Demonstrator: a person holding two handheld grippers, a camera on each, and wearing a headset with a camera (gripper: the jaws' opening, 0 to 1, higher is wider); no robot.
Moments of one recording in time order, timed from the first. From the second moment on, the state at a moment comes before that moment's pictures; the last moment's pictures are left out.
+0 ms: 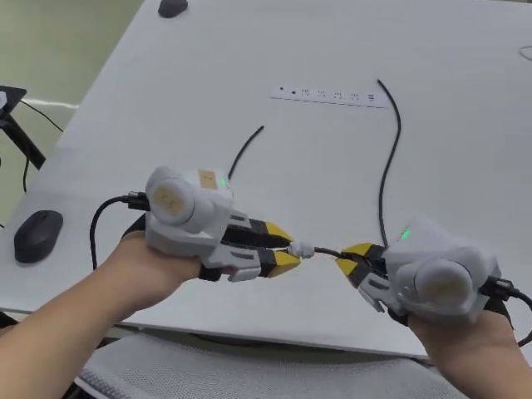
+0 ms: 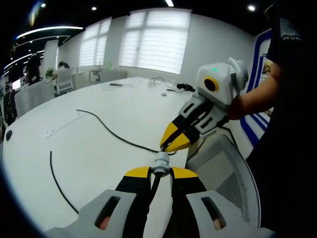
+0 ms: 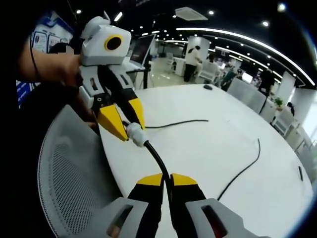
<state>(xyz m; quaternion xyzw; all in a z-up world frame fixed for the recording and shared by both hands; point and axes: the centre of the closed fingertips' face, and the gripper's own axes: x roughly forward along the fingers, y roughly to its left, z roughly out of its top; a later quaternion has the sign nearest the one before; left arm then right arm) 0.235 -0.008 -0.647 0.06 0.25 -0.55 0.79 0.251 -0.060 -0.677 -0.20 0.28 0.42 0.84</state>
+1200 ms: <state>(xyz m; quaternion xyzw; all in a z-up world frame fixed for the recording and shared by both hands) 0.240 -0.013 -0.648 0.05 0.25 -0.55 0.80 0.256 -0.116 -0.726 -0.07 0.39 0.33 0.86</state>
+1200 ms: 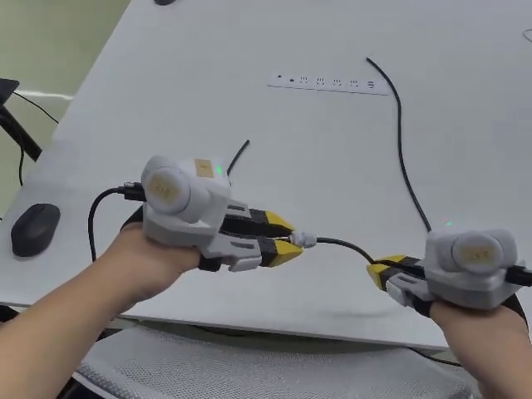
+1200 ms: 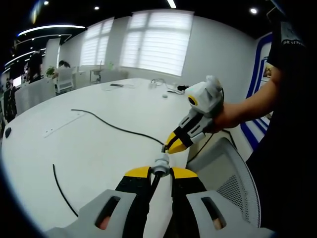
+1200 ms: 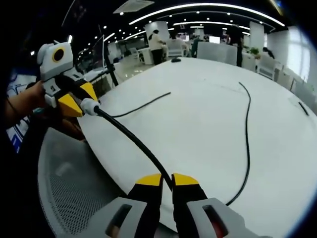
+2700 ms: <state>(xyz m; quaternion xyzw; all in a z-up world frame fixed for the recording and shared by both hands) 0.241 -0.015 -0.653 0.05 0.26 -0.55 0.79 0.250 -0.028 -0.662 -0.32 0.24 0.50 0.77</state>
